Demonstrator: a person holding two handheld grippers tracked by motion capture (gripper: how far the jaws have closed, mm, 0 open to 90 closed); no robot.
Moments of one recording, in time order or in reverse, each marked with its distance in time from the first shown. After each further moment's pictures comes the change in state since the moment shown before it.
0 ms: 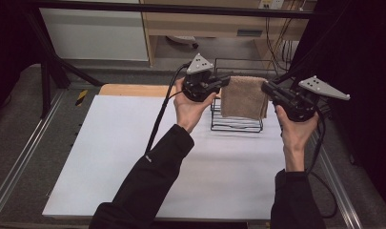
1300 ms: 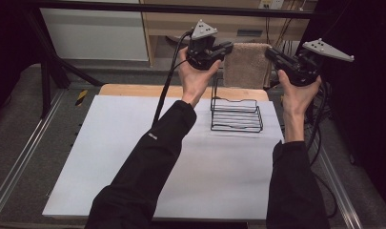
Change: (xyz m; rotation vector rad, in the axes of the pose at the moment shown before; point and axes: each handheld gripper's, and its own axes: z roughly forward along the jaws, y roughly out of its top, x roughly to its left) left arm 0.034 0.055 0.025 -0.080 0.077 0.008; right arm -0.024 0.058 0.044 -0.070 -0.037 -0.023
